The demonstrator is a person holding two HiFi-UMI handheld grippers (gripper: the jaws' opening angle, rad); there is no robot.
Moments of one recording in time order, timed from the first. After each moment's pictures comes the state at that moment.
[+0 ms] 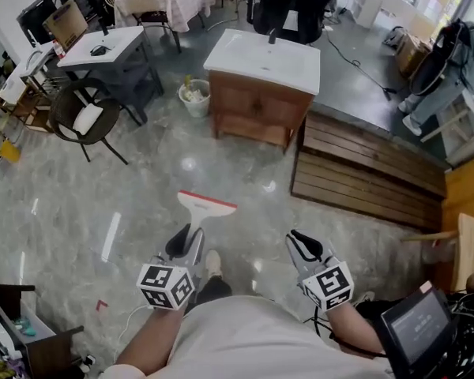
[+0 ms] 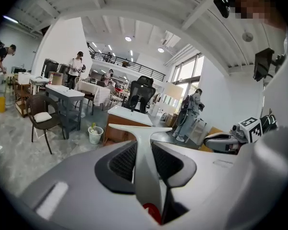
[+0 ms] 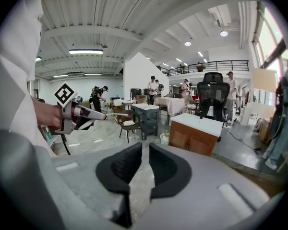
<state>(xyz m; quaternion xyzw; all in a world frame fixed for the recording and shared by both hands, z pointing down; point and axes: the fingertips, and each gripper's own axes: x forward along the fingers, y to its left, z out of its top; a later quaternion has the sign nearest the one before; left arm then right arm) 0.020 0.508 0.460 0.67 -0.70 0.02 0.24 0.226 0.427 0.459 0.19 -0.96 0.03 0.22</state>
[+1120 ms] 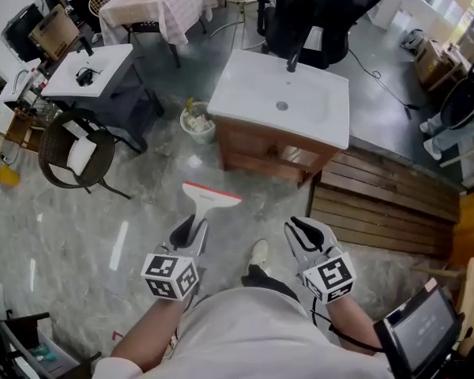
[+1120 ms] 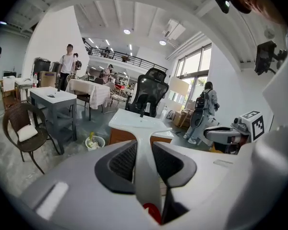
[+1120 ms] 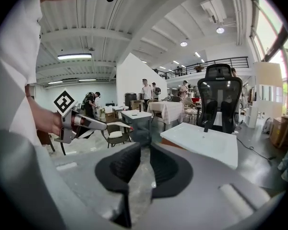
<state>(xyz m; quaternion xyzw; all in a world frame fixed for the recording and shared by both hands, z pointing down) -0.200 0.140 0.467 0.67 -0.69 0.05 0.26 -0.012 0.064 0.446 0.19 -0.96 0.05 0.19</state>
